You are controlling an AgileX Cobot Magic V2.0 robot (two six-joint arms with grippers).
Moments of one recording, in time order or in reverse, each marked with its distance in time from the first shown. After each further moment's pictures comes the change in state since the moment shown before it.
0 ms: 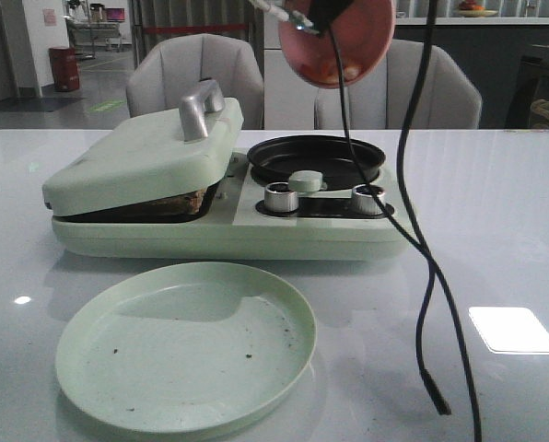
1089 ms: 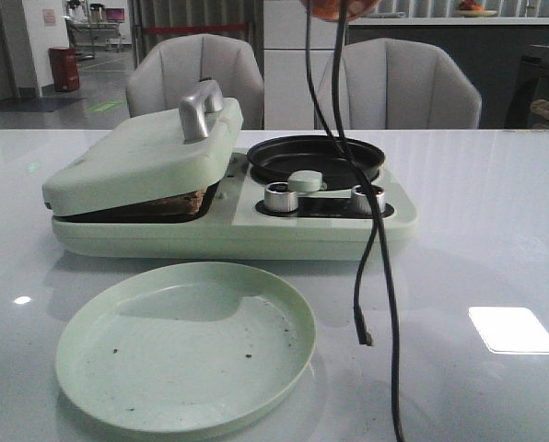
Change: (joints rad) left arm 0.000 0.000 0.000 0.000 0.000 0.000; right arm 0.037 0.102 -0.353 0.040 0.151 -0.292
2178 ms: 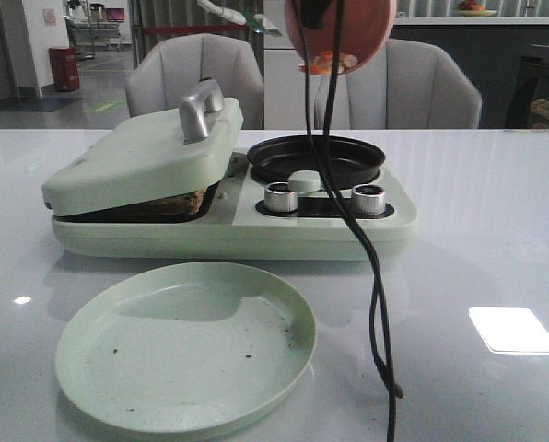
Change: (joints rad) left arm 0.000 0.000 0.000 0.000 0.000 0.000; right arm 0.011 0.027 0.095 -0.019 0.013 -0.014
